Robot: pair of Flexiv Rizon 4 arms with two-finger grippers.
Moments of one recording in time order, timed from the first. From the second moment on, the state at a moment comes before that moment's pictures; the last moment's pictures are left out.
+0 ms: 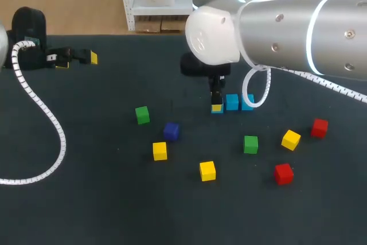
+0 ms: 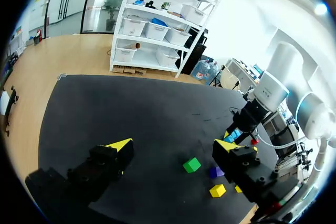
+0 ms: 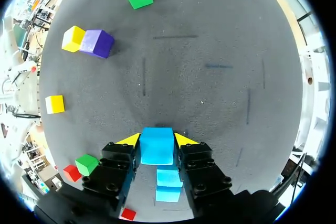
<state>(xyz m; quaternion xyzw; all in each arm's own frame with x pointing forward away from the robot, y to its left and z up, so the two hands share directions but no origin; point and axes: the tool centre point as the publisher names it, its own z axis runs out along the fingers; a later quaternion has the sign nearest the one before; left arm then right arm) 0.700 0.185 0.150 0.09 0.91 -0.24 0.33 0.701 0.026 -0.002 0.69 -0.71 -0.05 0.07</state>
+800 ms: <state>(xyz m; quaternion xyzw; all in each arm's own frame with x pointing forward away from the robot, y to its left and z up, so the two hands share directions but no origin) 0.700 0.185 0.150 0.09 0.91 -0.24 0.33 0.709 0.028 -0.007 0.69 -0.71 -0.06 0.08</state>
